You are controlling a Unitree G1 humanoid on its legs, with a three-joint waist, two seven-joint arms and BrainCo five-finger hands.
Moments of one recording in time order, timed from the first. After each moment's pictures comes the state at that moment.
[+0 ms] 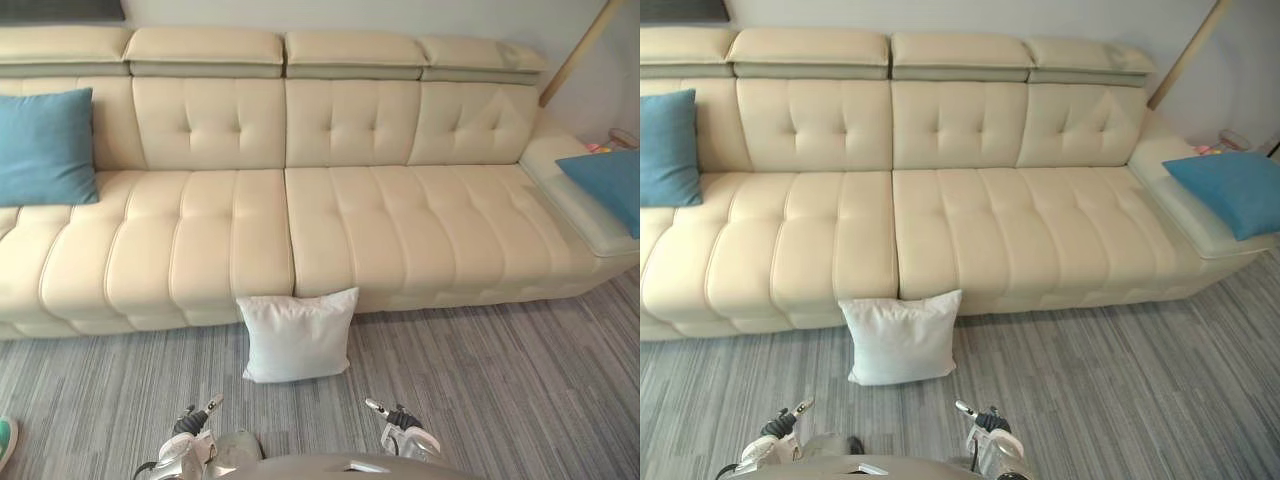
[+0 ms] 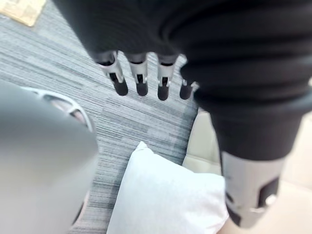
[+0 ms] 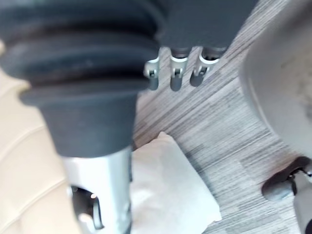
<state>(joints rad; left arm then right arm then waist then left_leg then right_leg) 0.04 0.05 0.27 1.07 -0.15 0.01 0.06 -0.01 0.05 -0.36 1.00 0.11 0.01 -0.07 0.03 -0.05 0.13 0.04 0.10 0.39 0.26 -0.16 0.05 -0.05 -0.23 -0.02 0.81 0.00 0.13</state>
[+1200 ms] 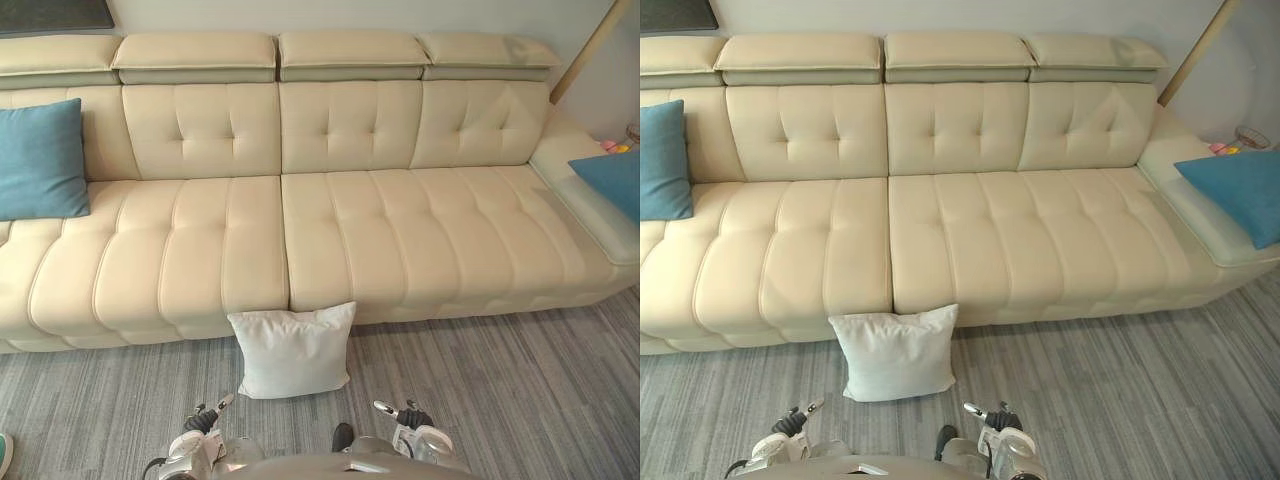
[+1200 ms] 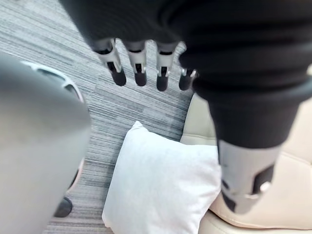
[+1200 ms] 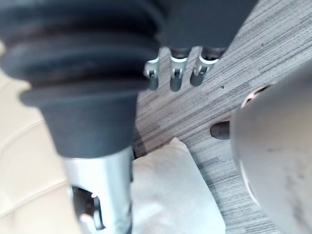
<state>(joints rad) 0.02 0.00 0.34 1.07 -0.08 0.02 0.06 0.01 -0.02 -0.23 0.97 0.10 0.01 -0.07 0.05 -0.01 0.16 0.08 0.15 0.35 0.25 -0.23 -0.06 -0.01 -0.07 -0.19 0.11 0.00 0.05</state>
